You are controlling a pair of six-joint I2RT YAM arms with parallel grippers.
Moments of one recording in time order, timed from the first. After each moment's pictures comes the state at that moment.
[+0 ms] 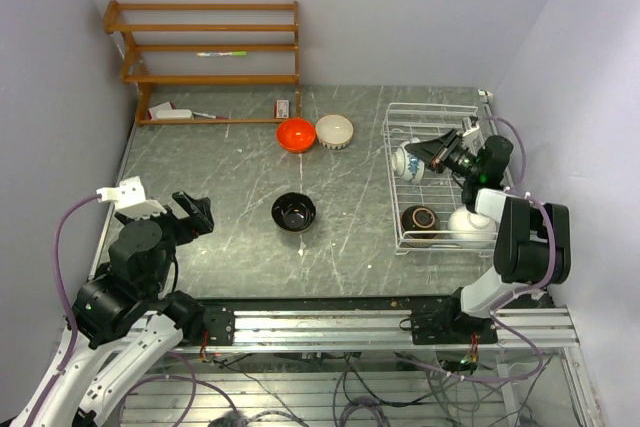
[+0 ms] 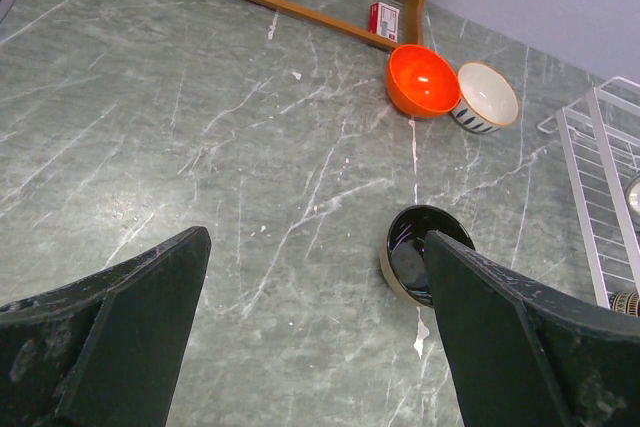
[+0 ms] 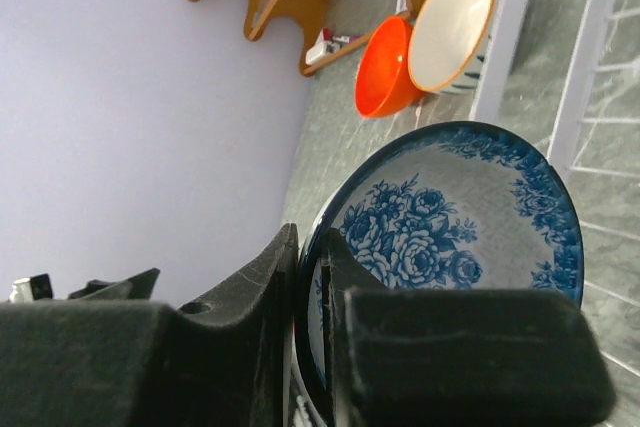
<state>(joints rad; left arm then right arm) -0.59 0.33 0.81 -0.75 -0.58 -0.55 -0.17 1.57 0.72 0.74 -0.96 1.02</state>
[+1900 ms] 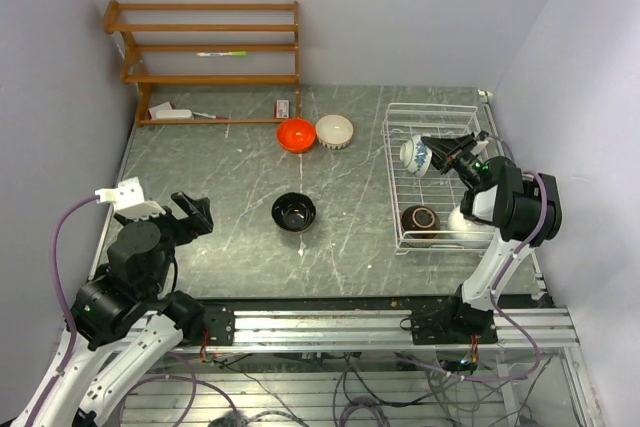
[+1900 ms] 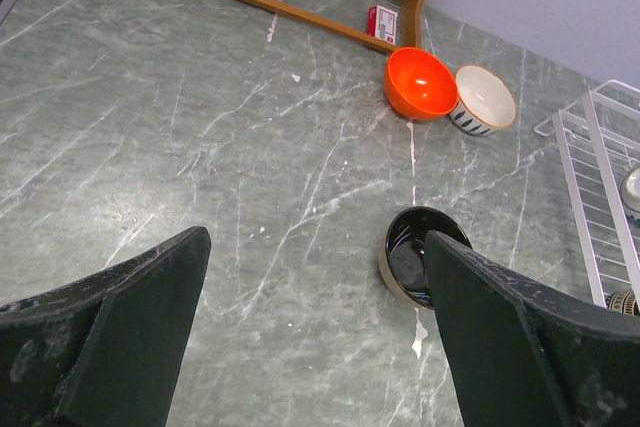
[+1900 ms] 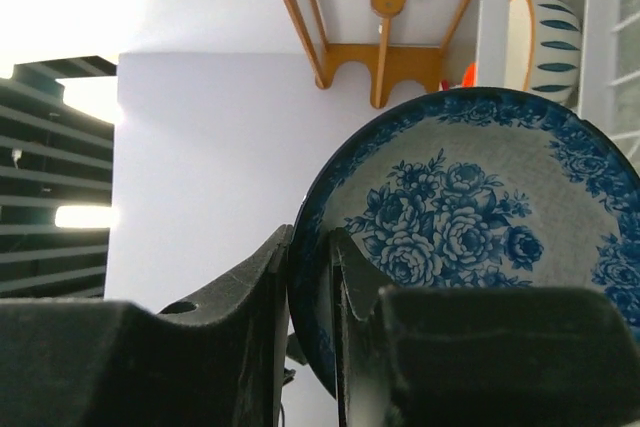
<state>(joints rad) -0.59 0.32 0.81 -0.75 -0.58 -0.55 -0.27 1.96 0.68 1.47 -0.96 1.76</state>
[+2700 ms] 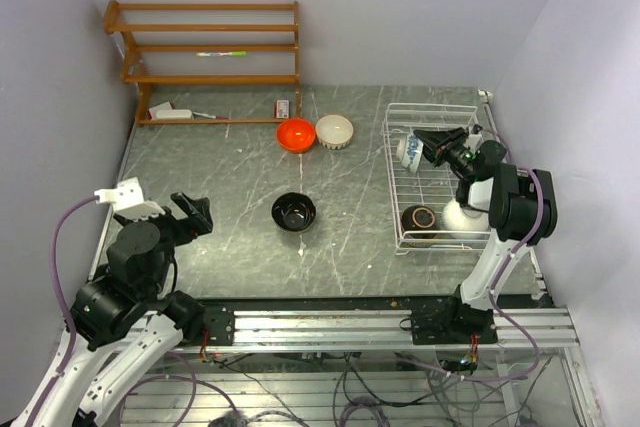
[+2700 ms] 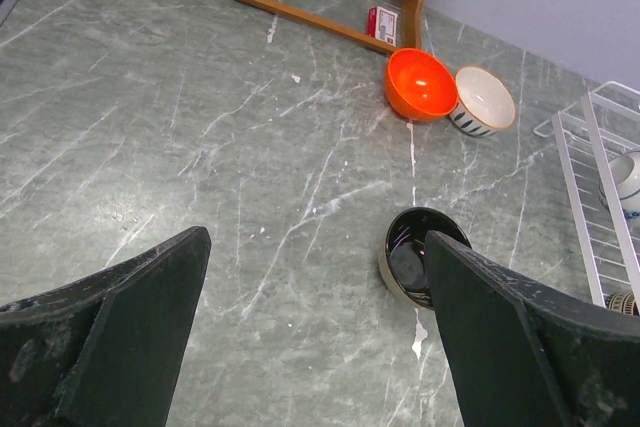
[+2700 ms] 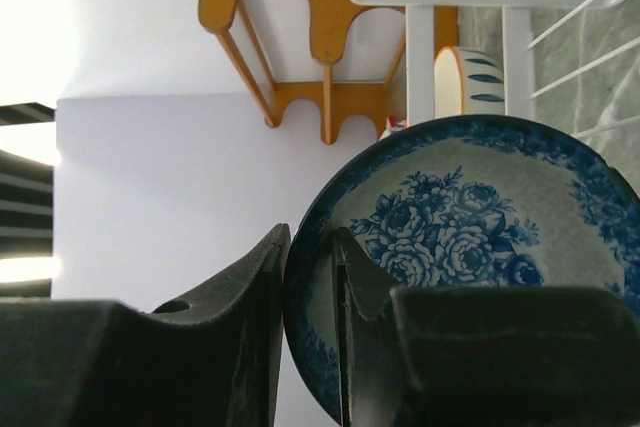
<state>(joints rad) -0.59 0.32 0.81 -0.75 -0.58 -0.55 -0.21 1.97 0.78 1.23 -0.84 1.60</state>
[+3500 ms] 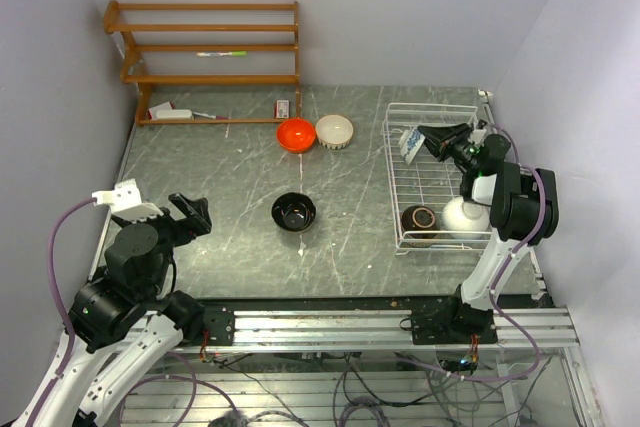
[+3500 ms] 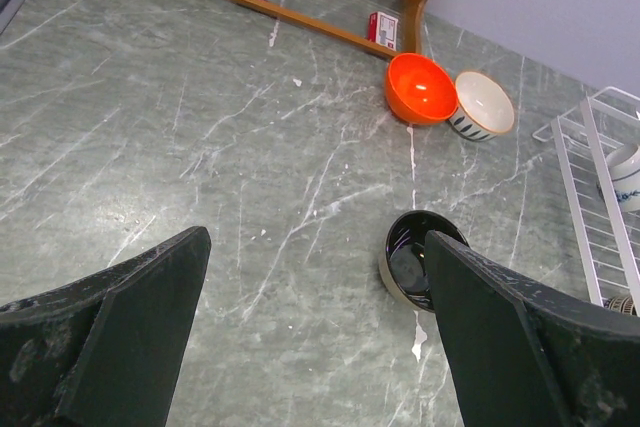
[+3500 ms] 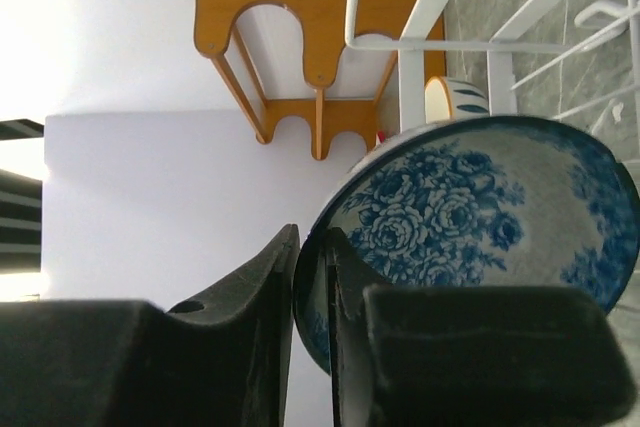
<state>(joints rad) -0.59 0.31 0.81 -0.76 -0.59 -0.55 -0.23 1.96 0.84 1.11 -0.84 1.54</state>
